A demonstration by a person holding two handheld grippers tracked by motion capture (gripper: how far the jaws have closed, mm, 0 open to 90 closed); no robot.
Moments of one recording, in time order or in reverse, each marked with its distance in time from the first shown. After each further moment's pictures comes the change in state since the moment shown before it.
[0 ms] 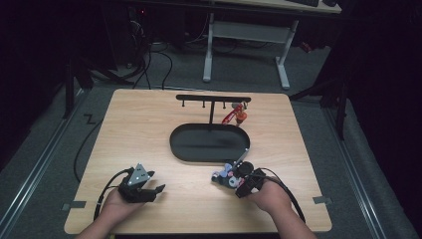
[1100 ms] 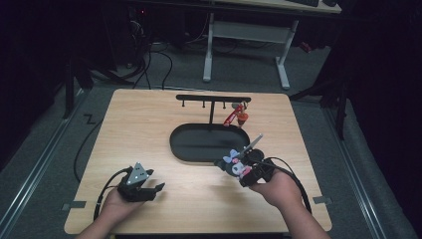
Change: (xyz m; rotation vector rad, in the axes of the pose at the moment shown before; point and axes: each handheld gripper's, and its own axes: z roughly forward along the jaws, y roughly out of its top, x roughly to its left) left arm 0.001 0.001 -0.001 -0.018 0.021 -0.007; right arm -0.009 0.001 -0.068 -0.070 0.050 0.124
